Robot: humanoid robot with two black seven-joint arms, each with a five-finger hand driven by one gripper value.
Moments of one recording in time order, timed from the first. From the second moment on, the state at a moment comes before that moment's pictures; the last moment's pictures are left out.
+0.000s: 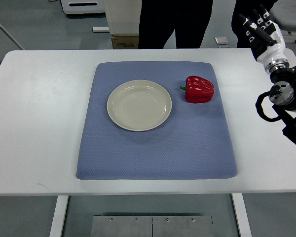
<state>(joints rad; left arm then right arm) -0.01 0.00 -0.22 -0.21 0.00 0.07 -0.06 0.99 -0.20 0.64 0.48 0.05 0.14 0.42</state>
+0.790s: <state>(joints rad) -0.01 0.00 -0.22 -0.21 0.00 0.07 -0.05 0.99 -0.20 0.64 0.48 0.05 0.14 0.42</state>
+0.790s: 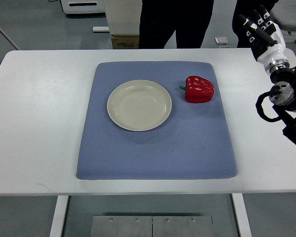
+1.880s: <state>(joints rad) -0.01 0.00 -0.22 -0.21 0.00 0.07 -0.04 0.99 -0.20 0.64 0.48 0.05 0.14 0.42</state>
